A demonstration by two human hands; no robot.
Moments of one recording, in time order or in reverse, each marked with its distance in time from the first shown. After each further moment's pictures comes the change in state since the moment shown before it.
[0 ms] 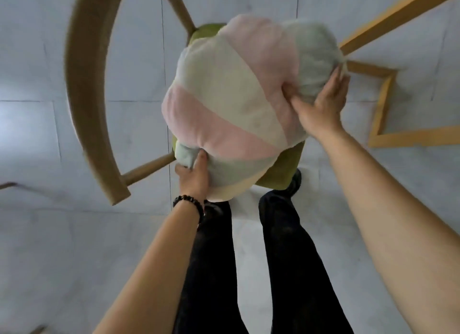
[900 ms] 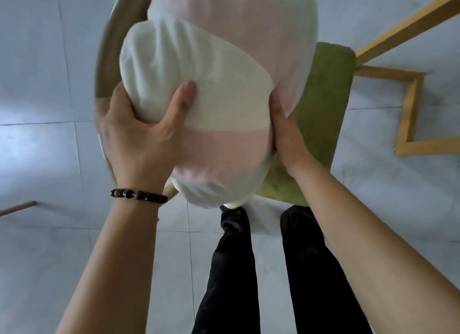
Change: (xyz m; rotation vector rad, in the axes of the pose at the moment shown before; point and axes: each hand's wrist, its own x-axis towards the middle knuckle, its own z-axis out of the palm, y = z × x) left_hand -0.040 0.133 -0.077 0.259 0.397 0.950; right_hand -0.049 -0.055 0.086 0.676 -0.309 0.025
